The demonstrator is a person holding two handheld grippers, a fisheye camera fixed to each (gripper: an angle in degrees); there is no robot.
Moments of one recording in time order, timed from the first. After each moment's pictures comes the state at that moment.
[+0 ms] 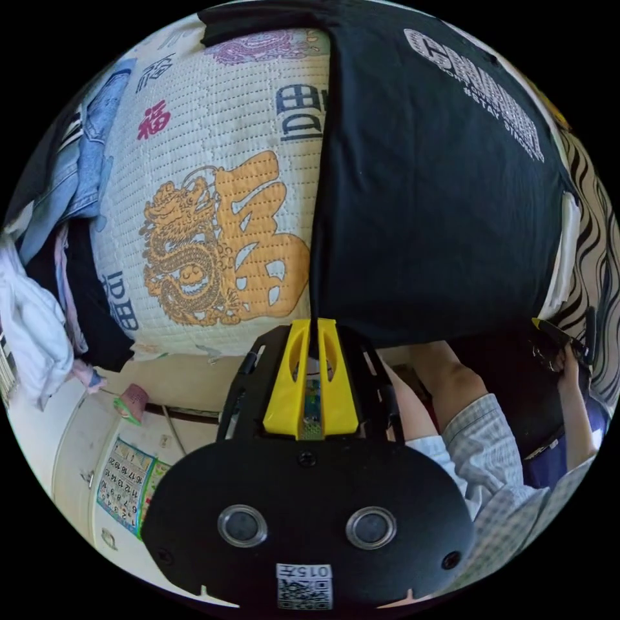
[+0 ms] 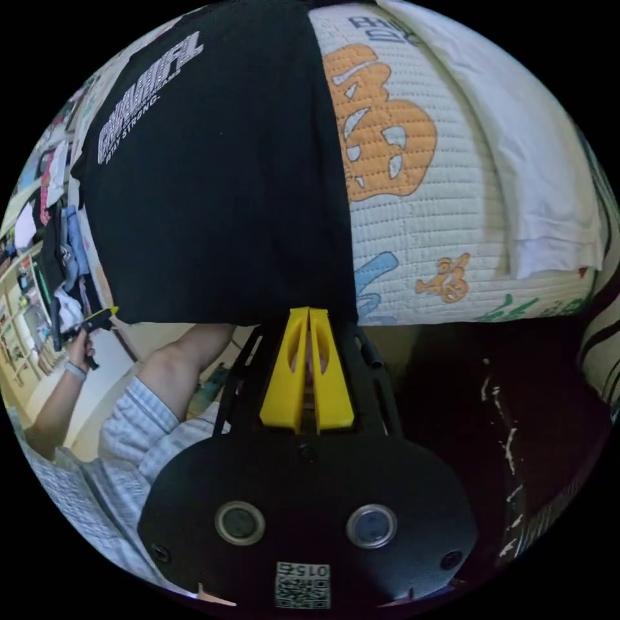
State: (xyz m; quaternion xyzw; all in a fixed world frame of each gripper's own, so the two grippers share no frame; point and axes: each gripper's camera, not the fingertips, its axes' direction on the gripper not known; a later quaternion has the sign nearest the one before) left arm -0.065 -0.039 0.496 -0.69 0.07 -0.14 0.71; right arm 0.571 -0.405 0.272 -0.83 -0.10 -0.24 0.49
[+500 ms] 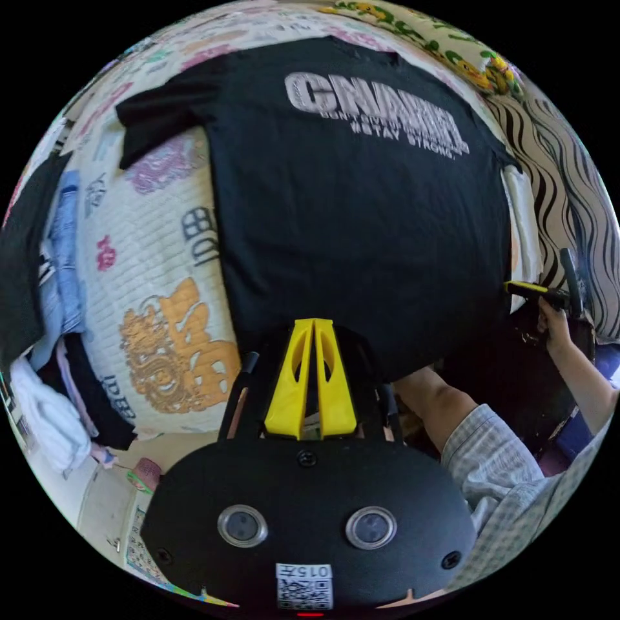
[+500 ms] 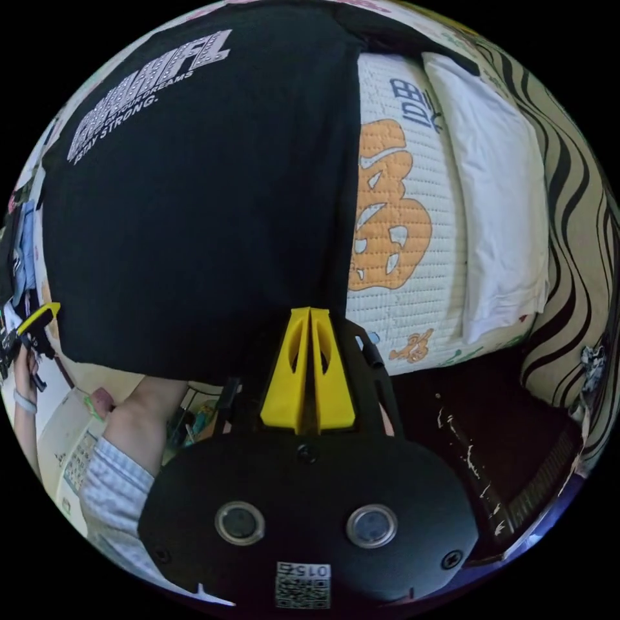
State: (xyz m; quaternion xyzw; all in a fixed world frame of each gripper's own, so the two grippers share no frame) left arm 0.051 -0.089 0.583 -0.61 0.15 -0.07 0.78; right arm 0.552 -0.418 0.270 -0.75 -0.04 -0.35 0.55
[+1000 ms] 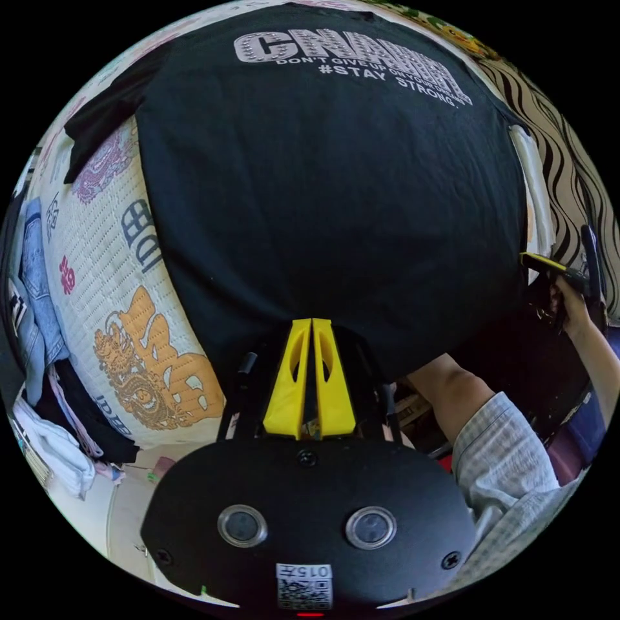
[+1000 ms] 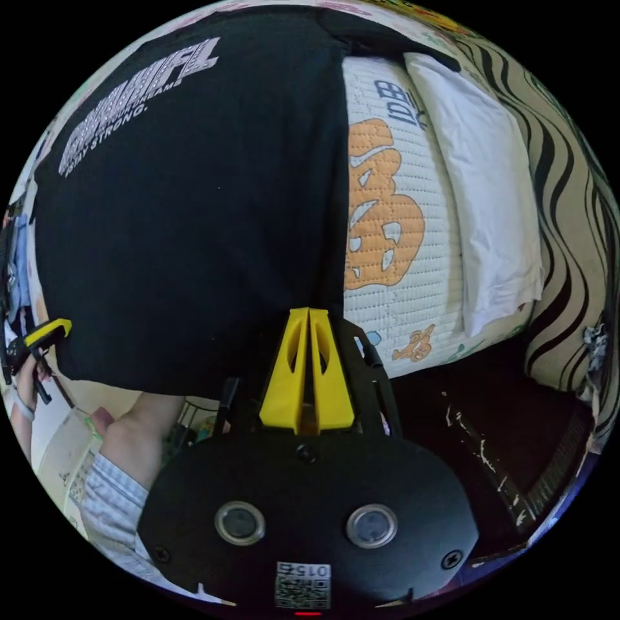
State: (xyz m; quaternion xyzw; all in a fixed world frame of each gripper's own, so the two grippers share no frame) left arm 0.126 -0.075 0.639 -0.63 0.16 -0.03 0.76; right arm 0.593 -0.461 0.256 -0.74 -0.03 -0.33 0.59
